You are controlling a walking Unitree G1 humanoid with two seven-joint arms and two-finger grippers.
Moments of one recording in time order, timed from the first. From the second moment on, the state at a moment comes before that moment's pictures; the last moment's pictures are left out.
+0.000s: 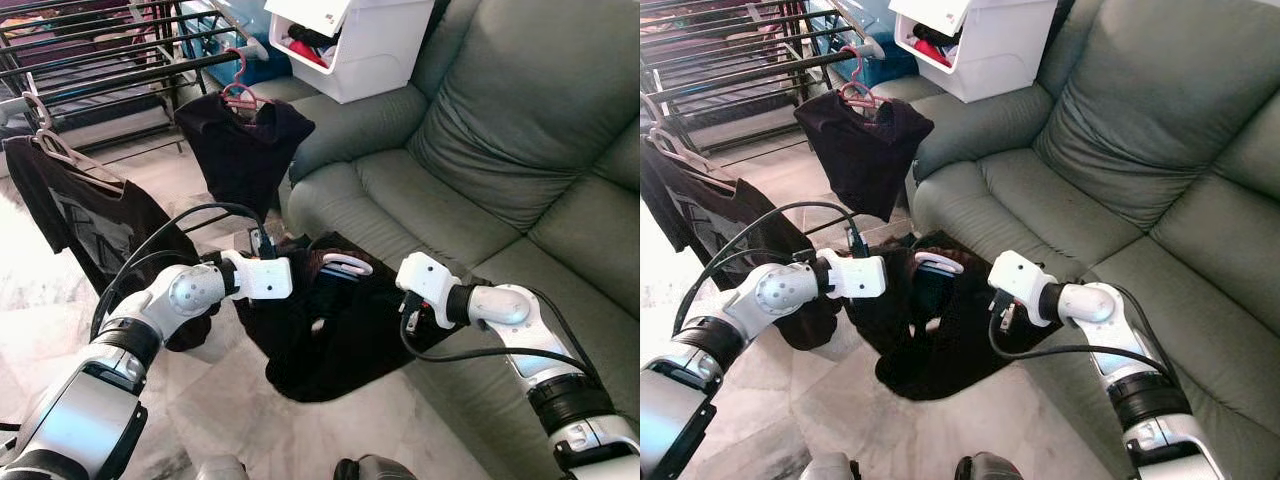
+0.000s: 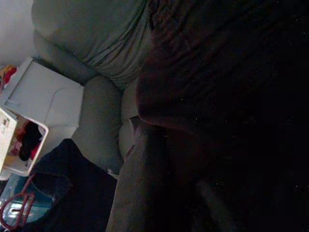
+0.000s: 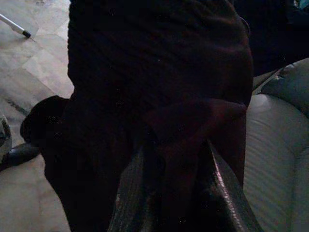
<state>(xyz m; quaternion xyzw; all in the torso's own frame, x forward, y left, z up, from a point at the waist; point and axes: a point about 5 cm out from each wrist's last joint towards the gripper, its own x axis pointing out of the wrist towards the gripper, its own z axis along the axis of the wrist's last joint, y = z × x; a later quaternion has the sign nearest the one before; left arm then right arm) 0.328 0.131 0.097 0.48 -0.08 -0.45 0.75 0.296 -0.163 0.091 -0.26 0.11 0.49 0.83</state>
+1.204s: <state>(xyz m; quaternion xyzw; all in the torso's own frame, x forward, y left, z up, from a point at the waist) 0.318 0.132 0.116 0.38 -0.20 -0.39 0.81 0.282 -0.144 0.058 -0.20 0.17 0.41 0.87</state>
